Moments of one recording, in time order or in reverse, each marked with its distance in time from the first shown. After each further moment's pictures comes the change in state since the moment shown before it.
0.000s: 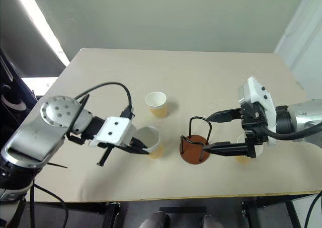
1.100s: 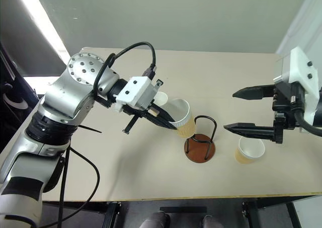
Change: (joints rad) left arm -0.407 -0.263 -0.186 0.336 -0.082 -0.162 -0.094; right arm 0.033 -0.139 -0.238 0.004 0.006 0.006 -0.045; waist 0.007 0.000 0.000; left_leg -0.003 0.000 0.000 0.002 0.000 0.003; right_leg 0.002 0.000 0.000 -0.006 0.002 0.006
